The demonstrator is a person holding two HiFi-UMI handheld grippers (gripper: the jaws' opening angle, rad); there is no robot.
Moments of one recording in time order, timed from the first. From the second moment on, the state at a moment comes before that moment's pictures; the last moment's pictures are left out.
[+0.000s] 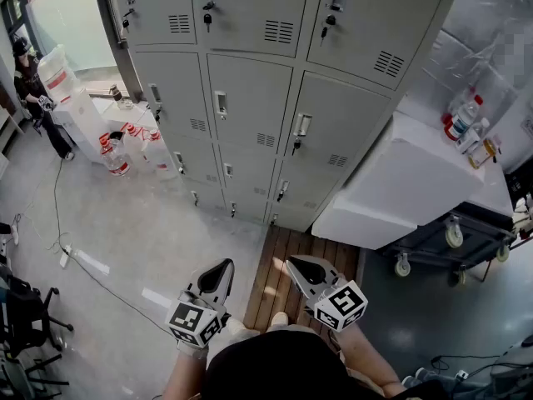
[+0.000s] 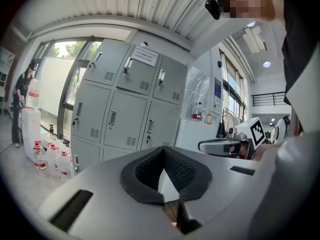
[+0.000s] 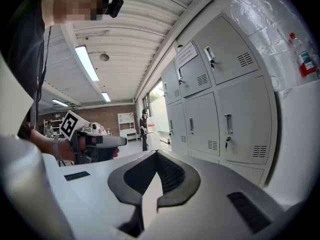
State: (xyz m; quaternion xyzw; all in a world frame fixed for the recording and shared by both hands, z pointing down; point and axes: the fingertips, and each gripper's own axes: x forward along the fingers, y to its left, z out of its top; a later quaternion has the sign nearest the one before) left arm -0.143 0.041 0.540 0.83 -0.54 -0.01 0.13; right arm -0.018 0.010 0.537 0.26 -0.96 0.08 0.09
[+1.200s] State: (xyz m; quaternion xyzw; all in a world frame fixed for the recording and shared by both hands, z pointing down) left arm -0.123 -0.089 0.551 0.83 -0.54 0.05 0.10; right arm 0.015 -0.140 0.537 0.30 -0.95 0.06 0.08
